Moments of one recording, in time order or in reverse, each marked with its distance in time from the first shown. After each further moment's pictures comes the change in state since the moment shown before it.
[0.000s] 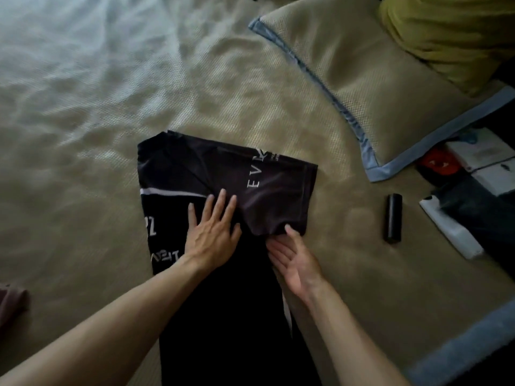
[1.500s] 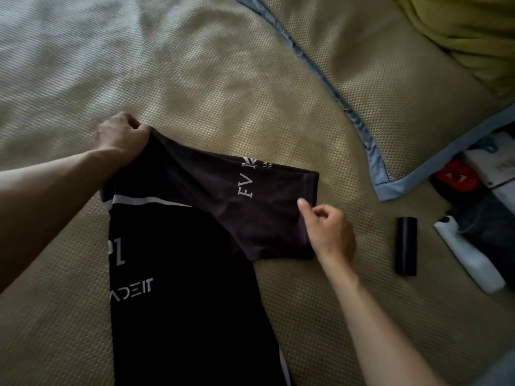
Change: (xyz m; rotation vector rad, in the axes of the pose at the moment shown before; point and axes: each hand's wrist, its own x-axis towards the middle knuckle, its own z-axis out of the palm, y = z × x) left_hand 0.220 -0.121 -0.103 -0.445 0.238 -0.514; right_hand 0.090 -0.112 0.015 -1.163 0.618 -0.534
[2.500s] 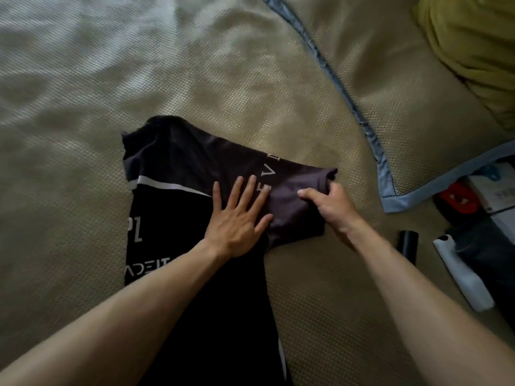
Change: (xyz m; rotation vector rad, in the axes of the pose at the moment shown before) left_hand -0.178 0.010 0.120 0.406 -0.300 0.680; right_hand 0.024 -0.050 -0.018 0.371 -0.428 -0.133
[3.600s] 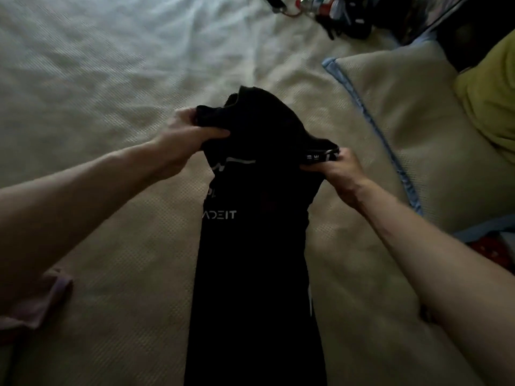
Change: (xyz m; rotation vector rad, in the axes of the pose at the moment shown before) left_hand -0.071 -0.165 -0.234 -1.397 0.420 -0.319; right_hand -0.007 -0.152 0.068 0.075 -0.250 -0.246
